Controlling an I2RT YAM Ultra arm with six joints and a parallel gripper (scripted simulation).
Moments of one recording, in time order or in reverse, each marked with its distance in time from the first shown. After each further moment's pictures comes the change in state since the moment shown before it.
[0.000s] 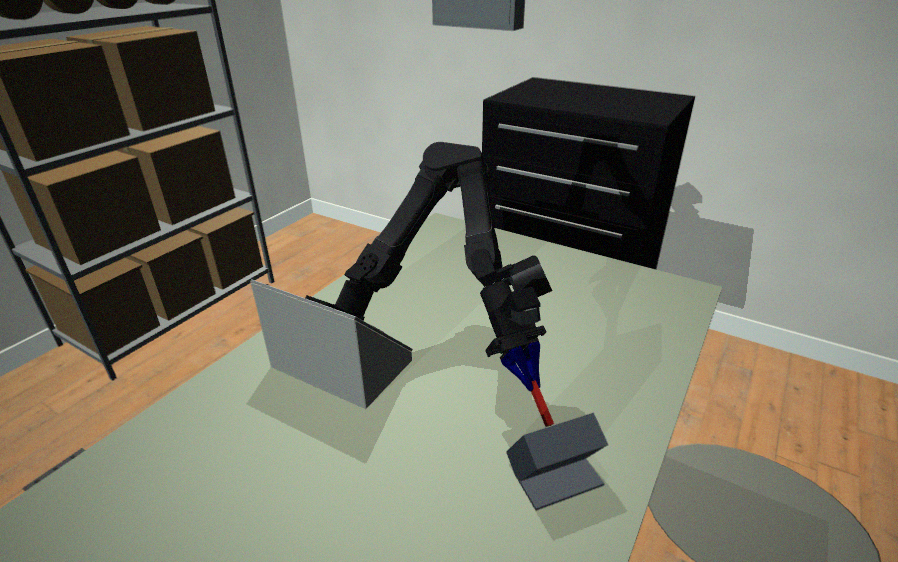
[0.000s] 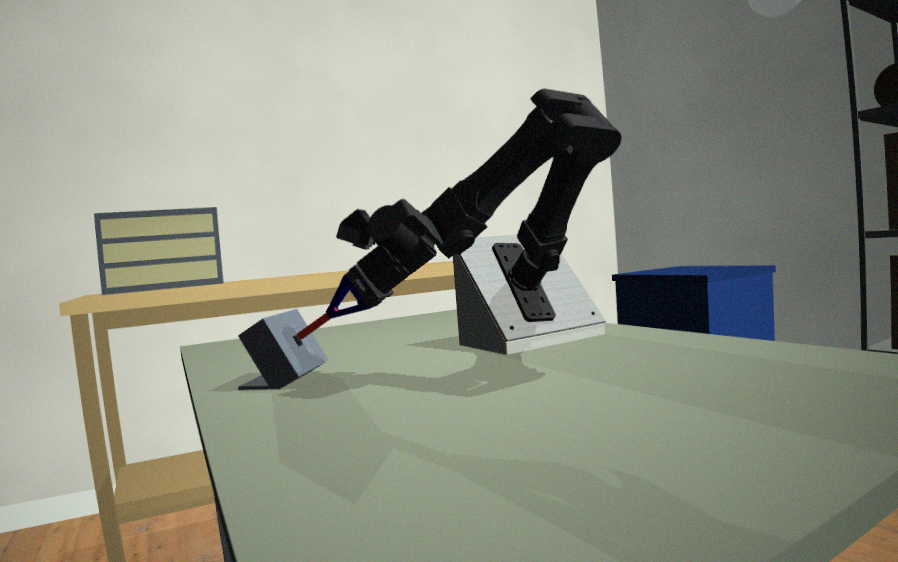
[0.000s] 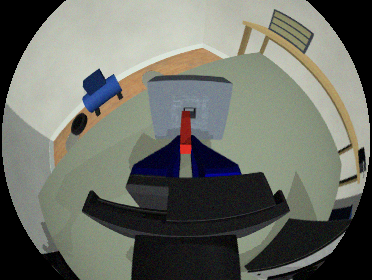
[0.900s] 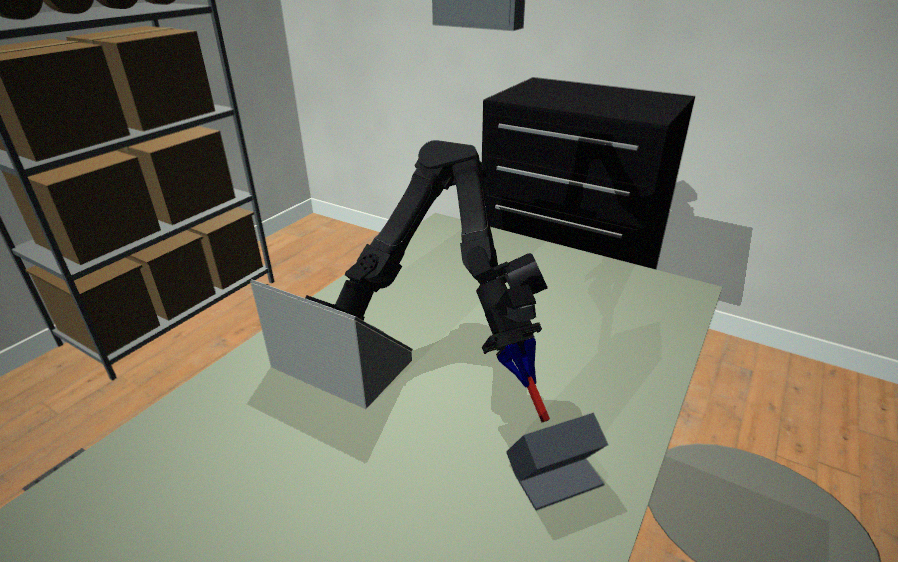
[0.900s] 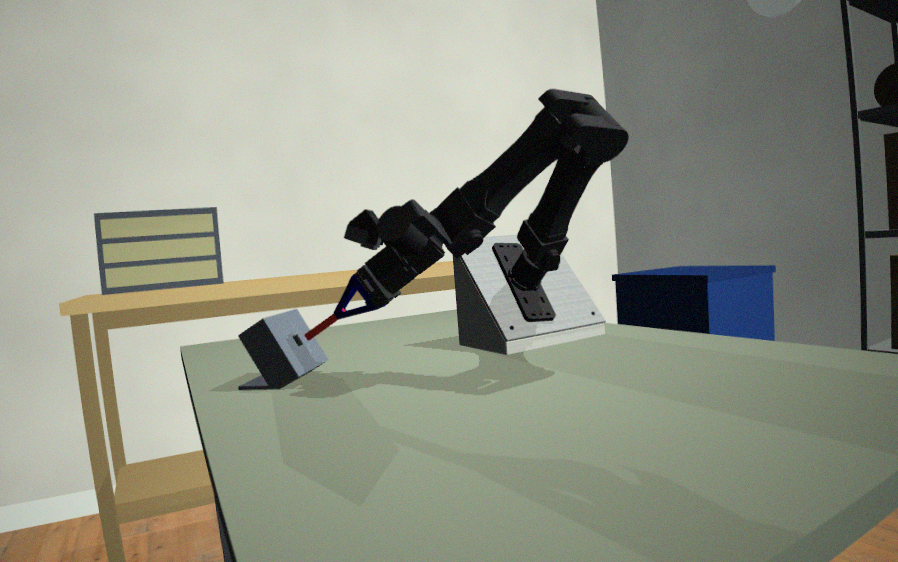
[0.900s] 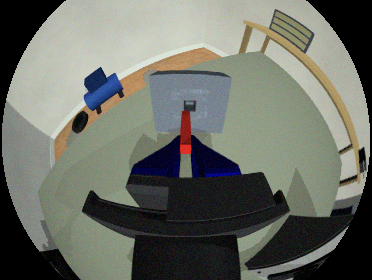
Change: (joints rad) arm 0.020 -0.049 -0.043 0.000 0.006 0.012
